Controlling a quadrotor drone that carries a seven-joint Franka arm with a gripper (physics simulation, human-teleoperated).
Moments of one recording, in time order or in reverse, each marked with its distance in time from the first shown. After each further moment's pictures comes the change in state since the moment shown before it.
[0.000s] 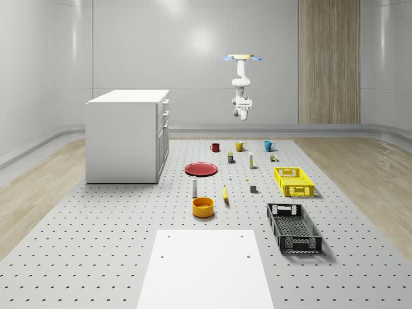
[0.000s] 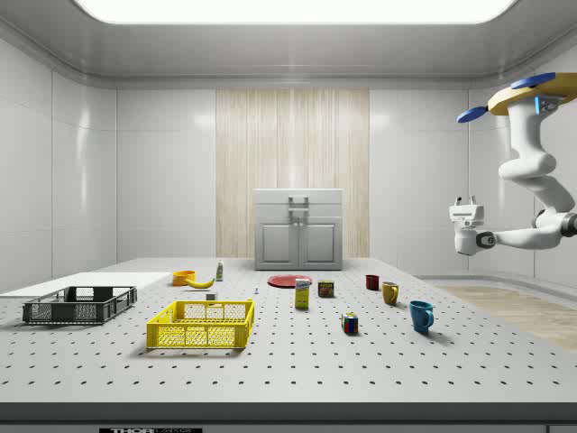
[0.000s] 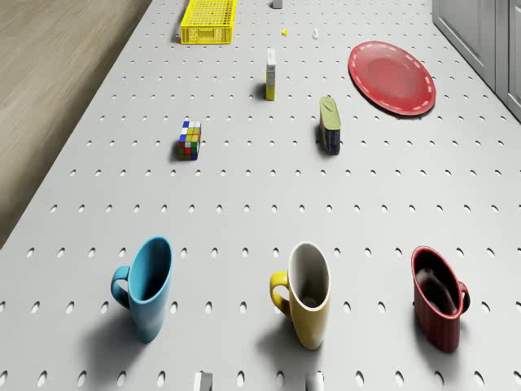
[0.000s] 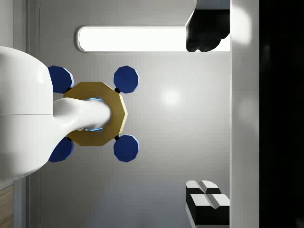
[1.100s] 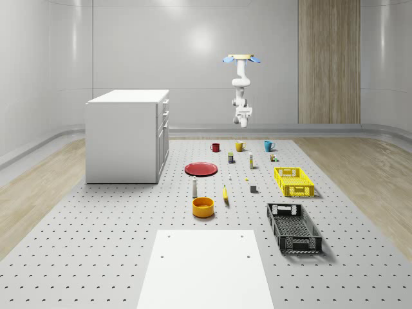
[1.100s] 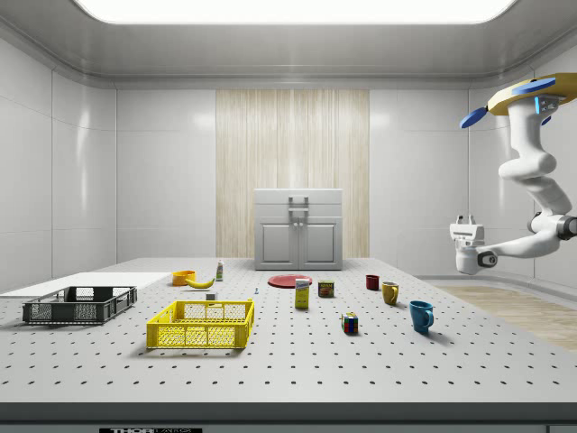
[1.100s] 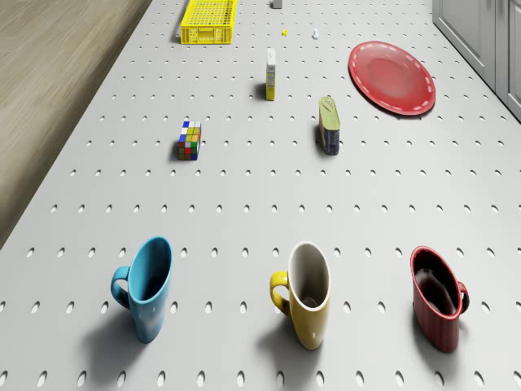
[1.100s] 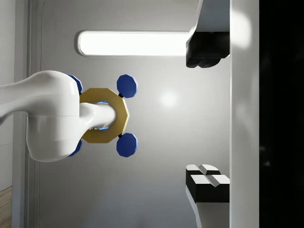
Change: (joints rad) arm 0.010 0.086 -0.087 0.286 0.149 -0.193 -0.022
